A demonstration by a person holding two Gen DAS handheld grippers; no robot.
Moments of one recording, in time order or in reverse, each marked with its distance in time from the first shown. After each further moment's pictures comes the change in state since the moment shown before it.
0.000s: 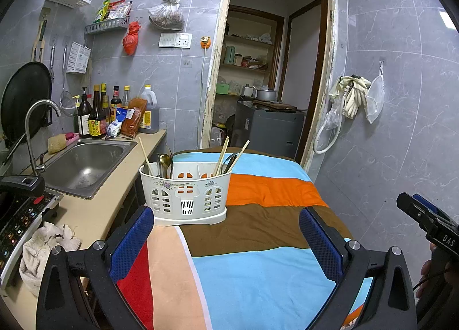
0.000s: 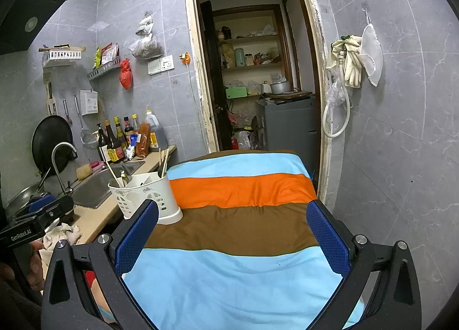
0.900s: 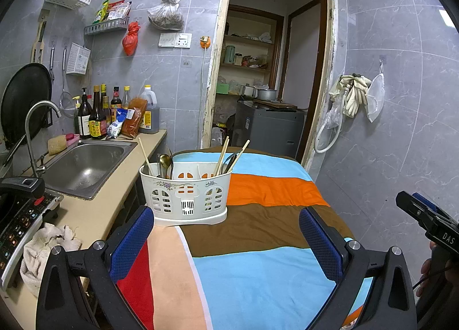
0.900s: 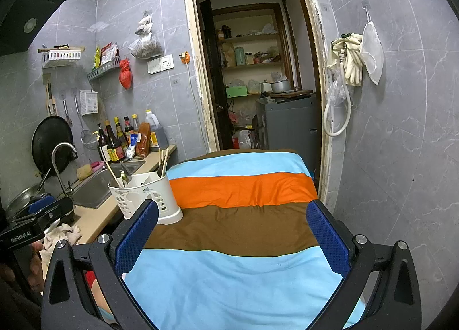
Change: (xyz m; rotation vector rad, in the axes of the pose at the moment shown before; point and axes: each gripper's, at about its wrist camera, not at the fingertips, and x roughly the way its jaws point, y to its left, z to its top) left arm 0.000 0.000 0.001 0.002 0.002 0.001; right arm 0.000 0.002 -0.001 0.001 0.001 -0.001
